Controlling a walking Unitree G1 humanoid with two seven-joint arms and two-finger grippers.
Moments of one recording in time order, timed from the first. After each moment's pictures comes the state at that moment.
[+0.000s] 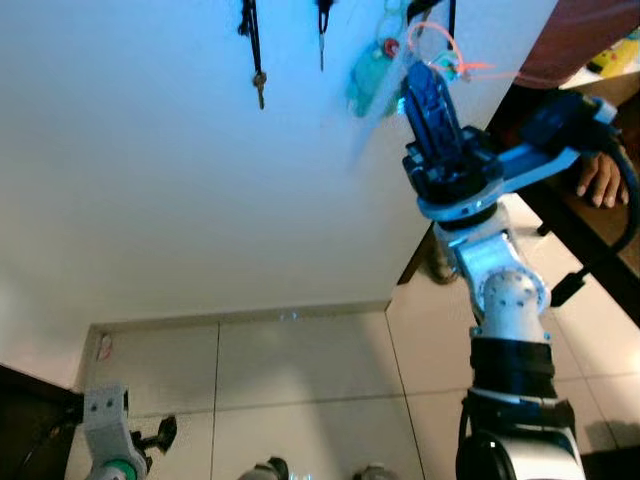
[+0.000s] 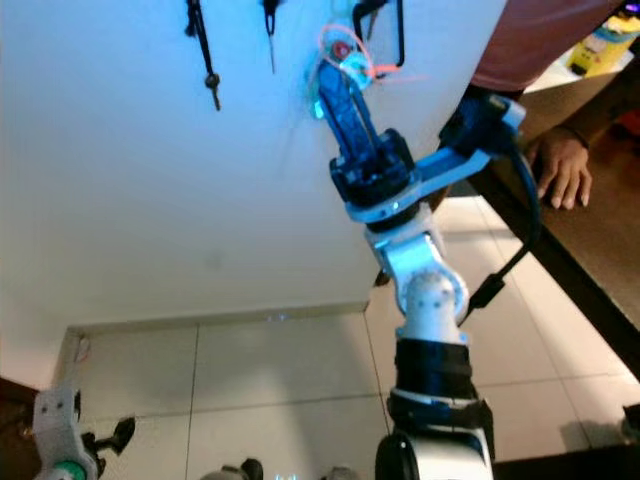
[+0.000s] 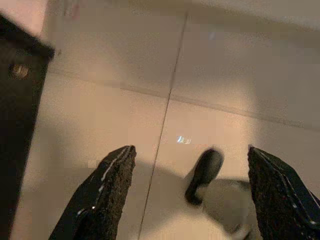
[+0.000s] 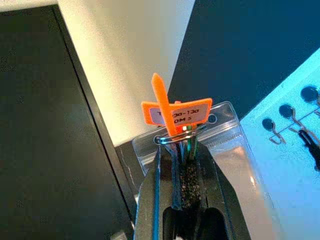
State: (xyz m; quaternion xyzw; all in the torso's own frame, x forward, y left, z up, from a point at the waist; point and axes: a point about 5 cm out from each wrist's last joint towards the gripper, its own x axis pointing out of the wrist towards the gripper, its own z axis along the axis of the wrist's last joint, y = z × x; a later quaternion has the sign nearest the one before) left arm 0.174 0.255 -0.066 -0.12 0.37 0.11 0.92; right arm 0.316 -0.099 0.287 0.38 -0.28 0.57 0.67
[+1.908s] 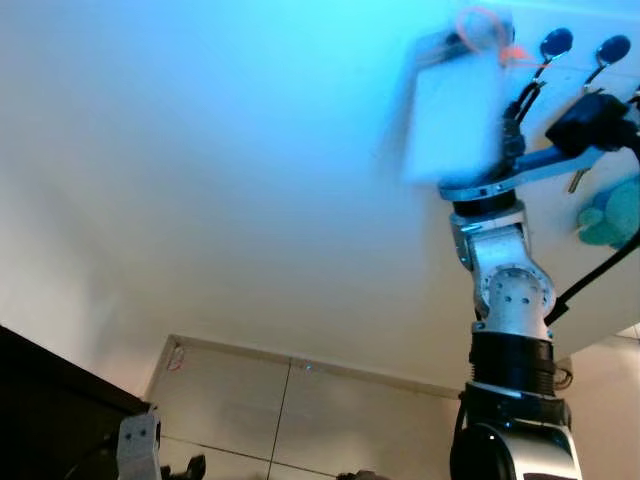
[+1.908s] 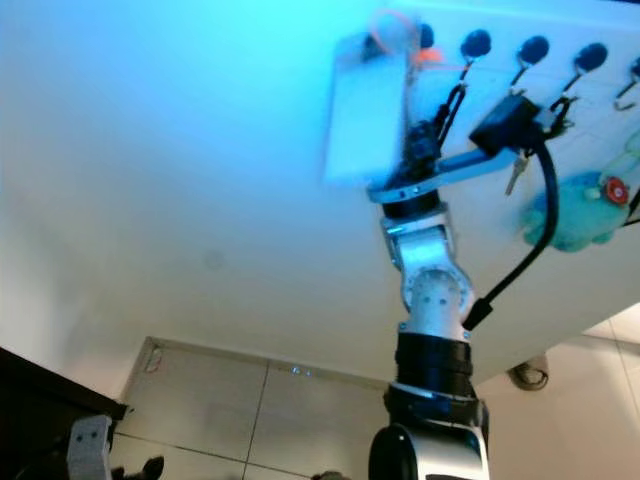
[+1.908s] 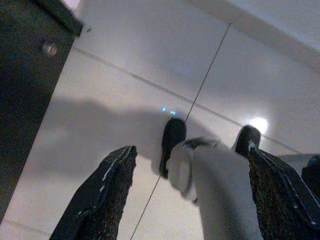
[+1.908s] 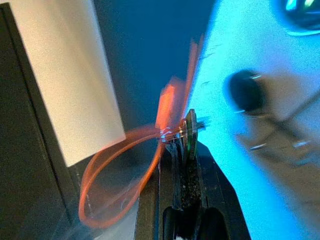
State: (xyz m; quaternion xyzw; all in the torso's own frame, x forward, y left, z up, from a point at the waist) left arm 0.159 0.220 -0.085 -0.12 0.42 0.04 0.90; right arm 0.328 -0.133 0.292 0.44 -0.34 0.45 0.70
